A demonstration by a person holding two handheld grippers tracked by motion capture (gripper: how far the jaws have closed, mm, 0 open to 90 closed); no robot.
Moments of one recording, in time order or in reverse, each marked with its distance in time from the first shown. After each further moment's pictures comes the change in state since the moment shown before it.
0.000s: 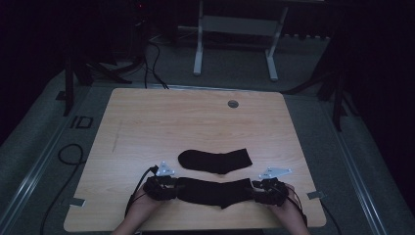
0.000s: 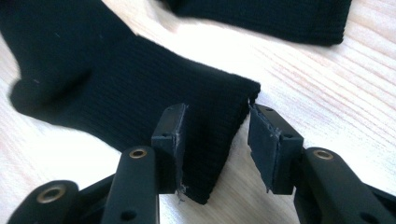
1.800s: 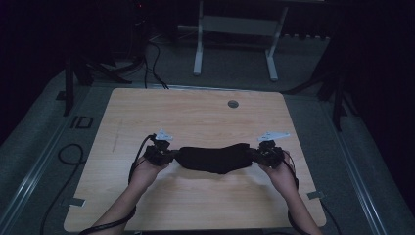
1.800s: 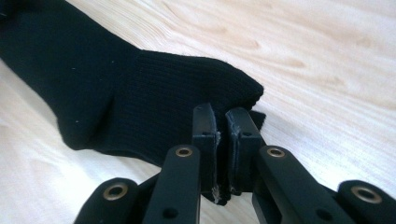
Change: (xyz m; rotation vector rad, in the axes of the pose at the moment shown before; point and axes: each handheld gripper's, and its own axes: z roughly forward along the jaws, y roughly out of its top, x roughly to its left) left arm 0.056 0.075 0.003 -0.034 0.037 -0.047; right arm -0.052 0.089 0.011 -0.090 -0.048 0.044
